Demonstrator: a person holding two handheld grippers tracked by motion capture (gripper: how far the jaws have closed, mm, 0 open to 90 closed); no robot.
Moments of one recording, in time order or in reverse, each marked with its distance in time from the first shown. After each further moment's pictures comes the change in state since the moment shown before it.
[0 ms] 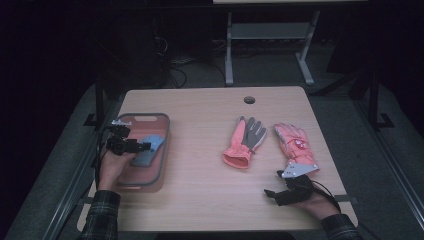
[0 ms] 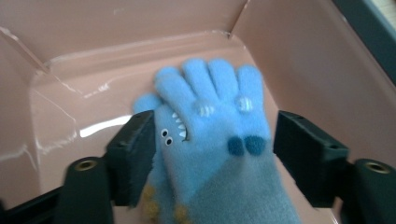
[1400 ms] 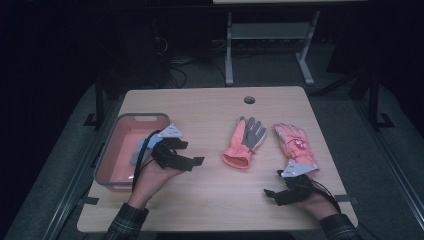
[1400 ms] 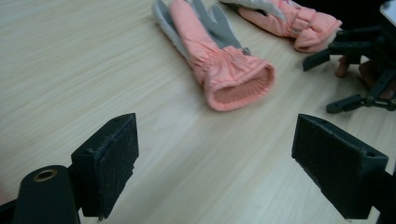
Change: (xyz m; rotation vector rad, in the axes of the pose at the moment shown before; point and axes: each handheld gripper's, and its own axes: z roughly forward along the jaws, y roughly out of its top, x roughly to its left) left arm -0.177 0.011 -0.015 -0.093 -0.328 0.328; right arm 0.000 0.001 0.001 0.006 -0.004 0.010
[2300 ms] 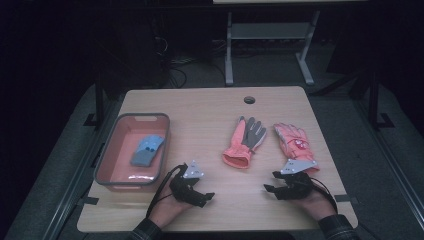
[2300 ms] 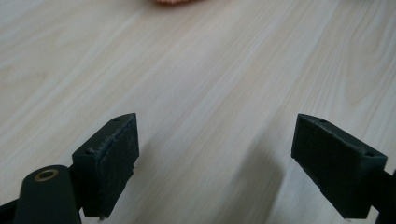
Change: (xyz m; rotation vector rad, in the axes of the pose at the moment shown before) left arm -0.033 -0.083 0.062 0.136 0.010 0.148; right arm 0.001 0.012 -0.005 0.012 0.016 0.023
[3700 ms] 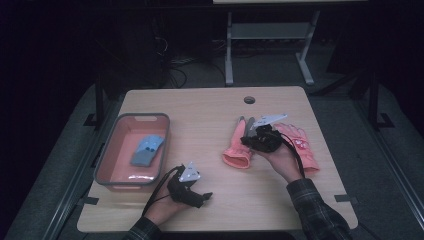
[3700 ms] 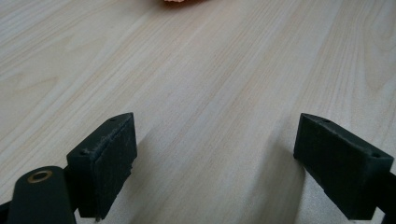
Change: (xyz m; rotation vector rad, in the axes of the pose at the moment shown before) left arm 0.007 -0.010 0.003 -0.054 0.002 0.072; right arm -0.031 0.128 0.049 -0.083 0.048 0.066
